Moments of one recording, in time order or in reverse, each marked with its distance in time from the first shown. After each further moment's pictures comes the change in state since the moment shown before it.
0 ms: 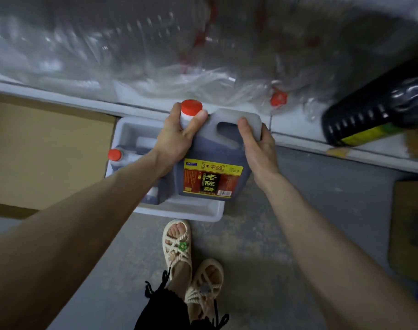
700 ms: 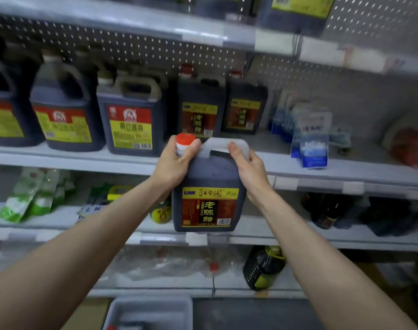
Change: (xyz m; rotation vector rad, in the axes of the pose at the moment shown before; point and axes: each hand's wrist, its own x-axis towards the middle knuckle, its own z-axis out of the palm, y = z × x) left_hand -0.174 0.569 -0.117 -0.131 0.078 0.601; right_hand -0.250 -0.532 -0.170 0.180 0.050 -0.498
